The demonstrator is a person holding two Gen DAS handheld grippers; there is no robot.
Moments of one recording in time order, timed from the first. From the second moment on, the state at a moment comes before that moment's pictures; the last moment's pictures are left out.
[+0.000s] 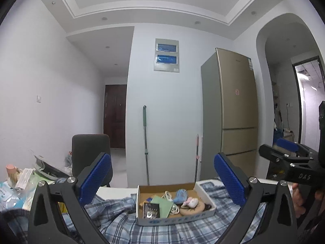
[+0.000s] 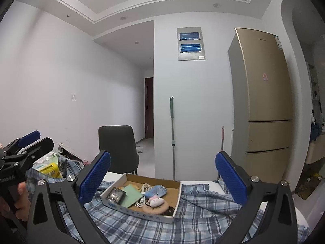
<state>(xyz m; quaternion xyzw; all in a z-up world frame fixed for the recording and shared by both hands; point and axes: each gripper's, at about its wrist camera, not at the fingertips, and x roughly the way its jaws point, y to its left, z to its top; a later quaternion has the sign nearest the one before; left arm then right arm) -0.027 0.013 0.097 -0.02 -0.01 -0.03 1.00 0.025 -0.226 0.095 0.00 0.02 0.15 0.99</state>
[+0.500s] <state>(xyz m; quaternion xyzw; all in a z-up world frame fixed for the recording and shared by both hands) -0.009 0.011 0.014 0.02 0.03 -0.03 1.00 0.045 -0.229 0.022 -0.02 0.08 0.15 0.99</state>
